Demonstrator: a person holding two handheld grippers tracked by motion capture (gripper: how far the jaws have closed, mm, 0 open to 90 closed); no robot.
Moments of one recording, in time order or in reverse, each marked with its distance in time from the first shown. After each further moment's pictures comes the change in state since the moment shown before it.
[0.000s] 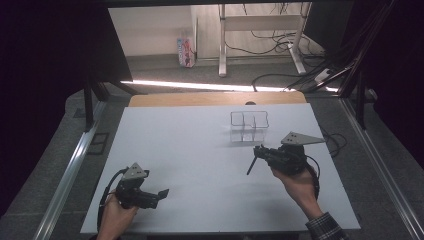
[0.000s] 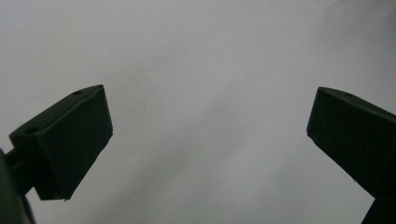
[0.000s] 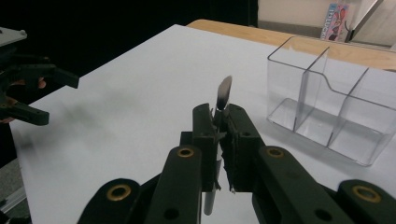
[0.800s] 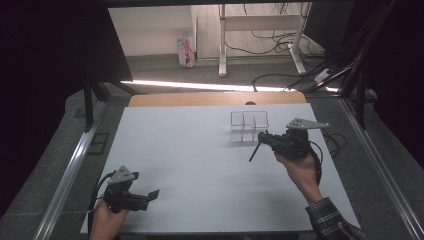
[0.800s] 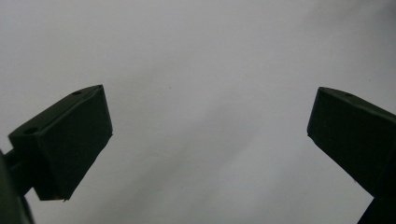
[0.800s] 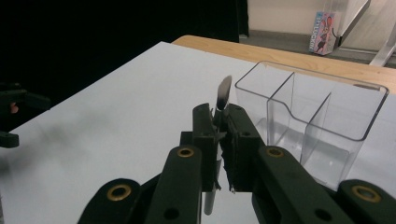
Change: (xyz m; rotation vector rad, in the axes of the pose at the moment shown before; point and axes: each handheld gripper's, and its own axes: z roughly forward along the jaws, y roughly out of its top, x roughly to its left) left arm 0.009 -0.015 -0.018 -0.031 0.039 -0.044; right arm -0.030 0.024 0.005 -0.037 -0.018 0.034
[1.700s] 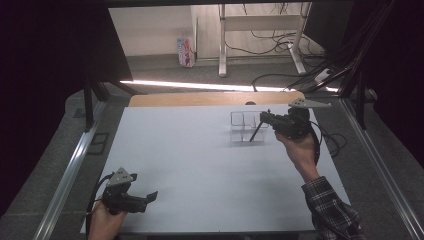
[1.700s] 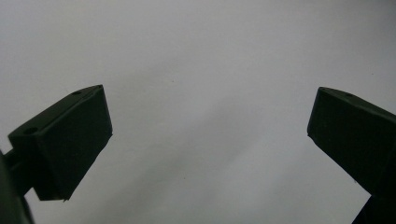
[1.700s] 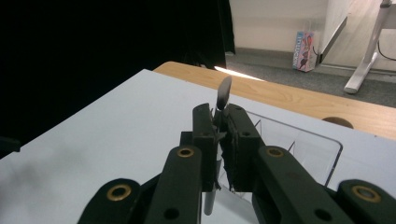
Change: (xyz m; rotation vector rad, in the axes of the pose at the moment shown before) left arm -0.001 -0.004 -0.002 0.011 0.005 0.013; right arm -0.025 0.040 0.012 -0.062 -0.046 0.015
